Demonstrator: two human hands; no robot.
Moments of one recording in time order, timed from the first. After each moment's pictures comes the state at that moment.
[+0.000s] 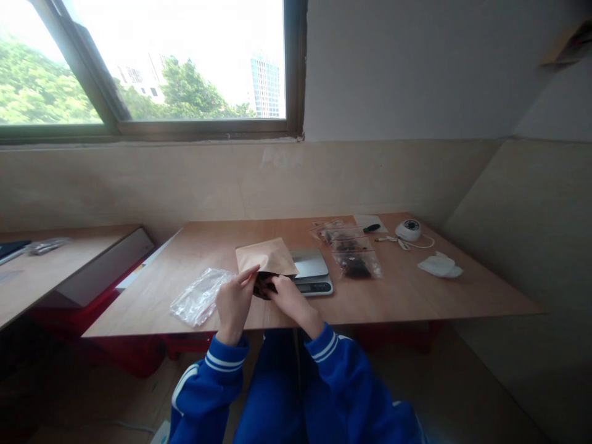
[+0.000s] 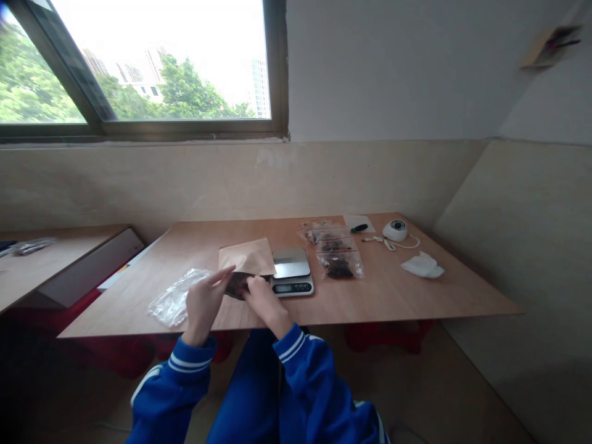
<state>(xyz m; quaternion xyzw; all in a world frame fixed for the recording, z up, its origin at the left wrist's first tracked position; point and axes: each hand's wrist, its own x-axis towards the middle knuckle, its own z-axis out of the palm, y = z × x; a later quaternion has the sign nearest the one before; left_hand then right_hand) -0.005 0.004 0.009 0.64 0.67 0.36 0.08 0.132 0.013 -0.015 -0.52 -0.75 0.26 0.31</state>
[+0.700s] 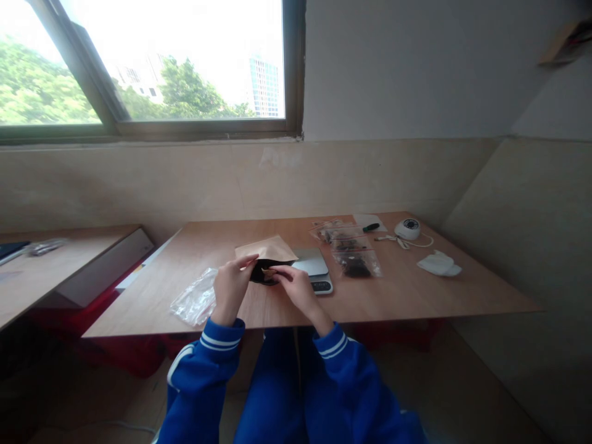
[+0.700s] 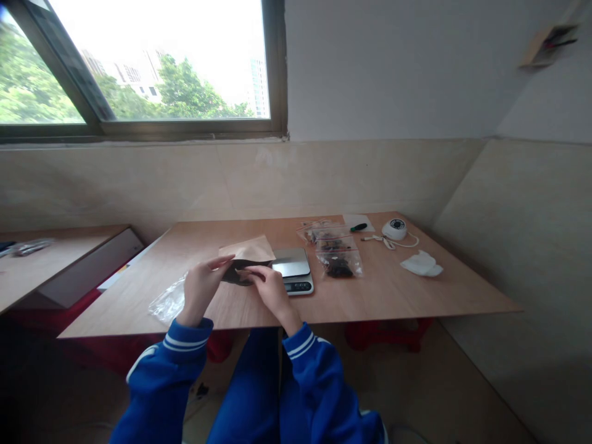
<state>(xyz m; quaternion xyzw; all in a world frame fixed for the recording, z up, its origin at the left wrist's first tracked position) -0.009 0.027 0.038 0.66 0.67 0.32 0.09 0.149 0.013 -0.016 -0.44 -0.61 0.35 0.56</state>
